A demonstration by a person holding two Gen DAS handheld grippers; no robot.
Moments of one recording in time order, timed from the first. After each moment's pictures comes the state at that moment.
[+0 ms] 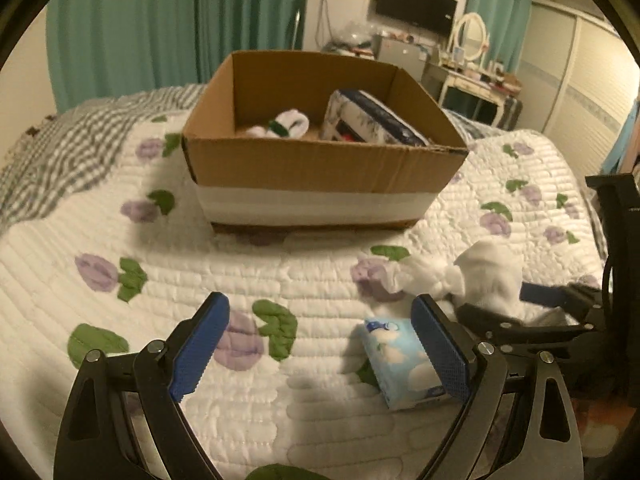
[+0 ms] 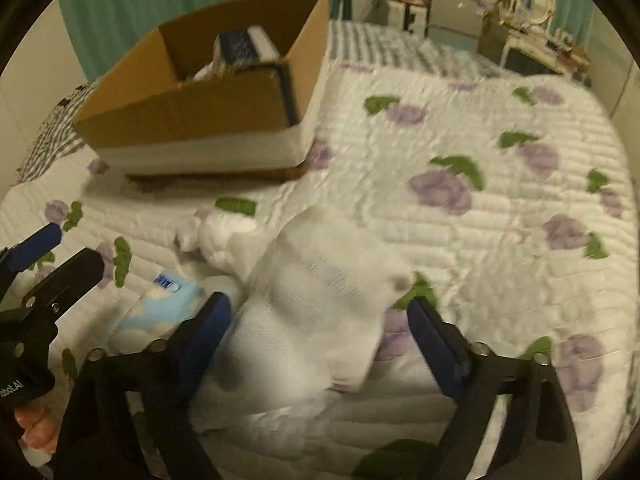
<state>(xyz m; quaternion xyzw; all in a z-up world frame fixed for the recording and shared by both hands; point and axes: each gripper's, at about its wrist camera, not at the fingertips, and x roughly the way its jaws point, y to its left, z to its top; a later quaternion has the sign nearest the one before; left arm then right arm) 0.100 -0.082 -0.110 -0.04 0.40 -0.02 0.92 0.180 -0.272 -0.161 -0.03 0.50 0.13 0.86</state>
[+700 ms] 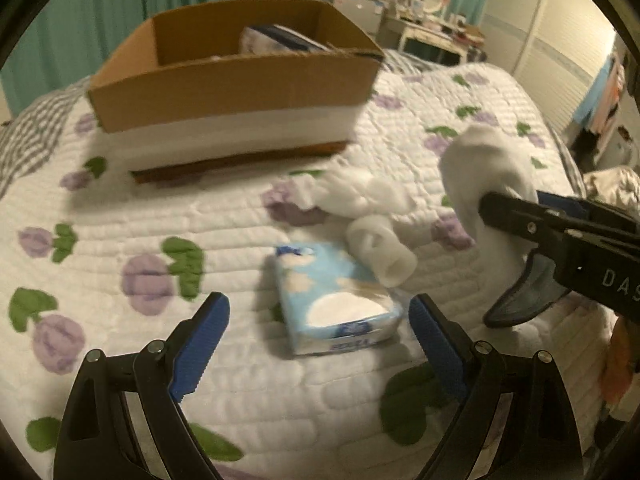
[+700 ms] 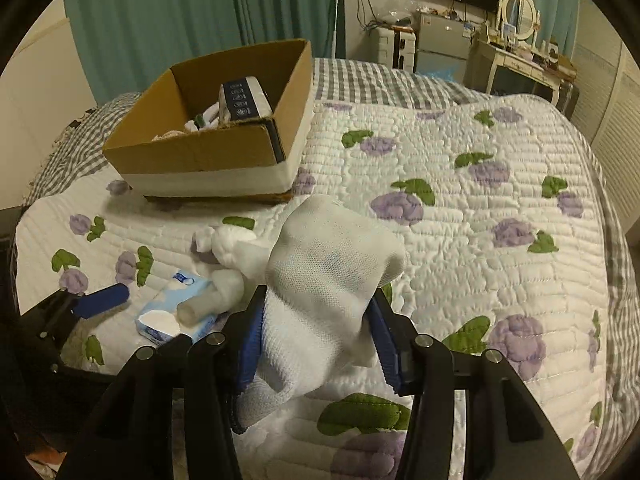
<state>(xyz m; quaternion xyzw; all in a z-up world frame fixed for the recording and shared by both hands) 0.087 -0.133 -0.139 -0.01 0.46 -0.10 0.88 0.144 -0.300 -0.119 -0.02 0.45 0.11 0.89</state>
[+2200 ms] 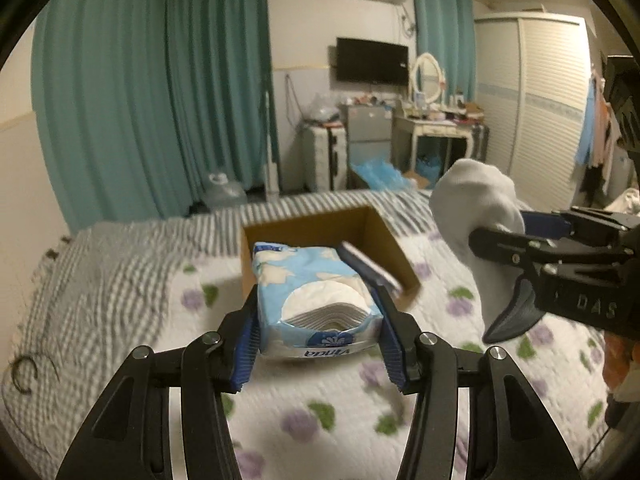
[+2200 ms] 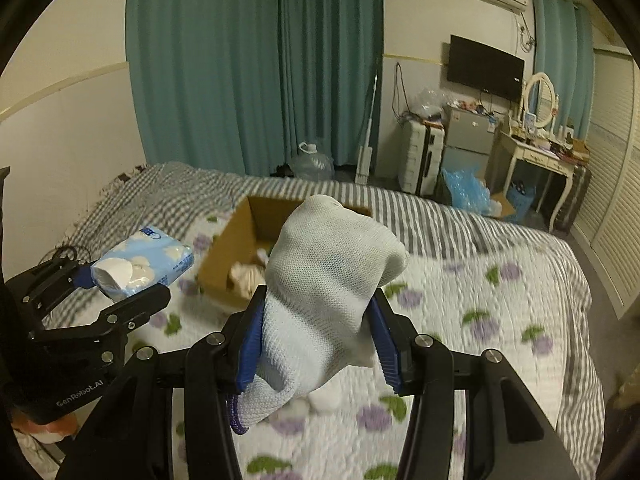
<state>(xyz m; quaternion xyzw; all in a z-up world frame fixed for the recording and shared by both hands) 0.077 -0.078 0.038 0.04 0.27 -0.06 0.96 0.140 -0.238 0.040 -0.05 0.31 0.17 0.94</state>
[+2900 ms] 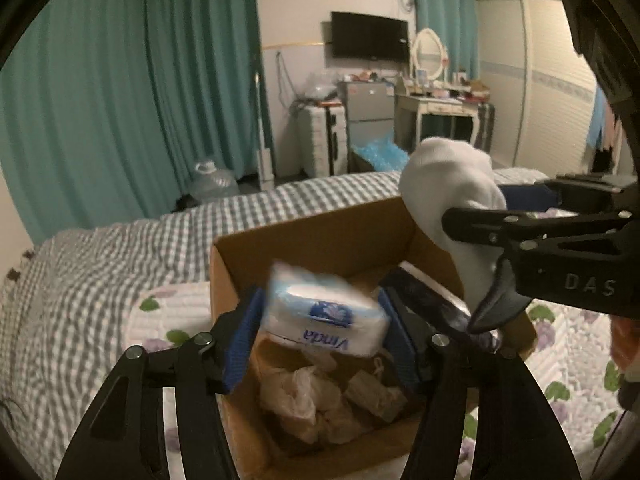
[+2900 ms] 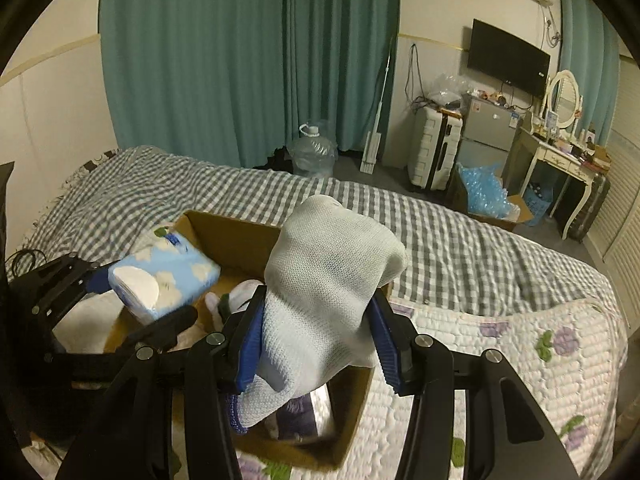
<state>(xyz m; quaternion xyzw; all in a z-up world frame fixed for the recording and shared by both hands) 0.234 -0.066 -0.038 0.06 0.30 -0.07 0.95 0.319 -0.198 -0.025 -0.08 0.34 0.18 0.92</state>
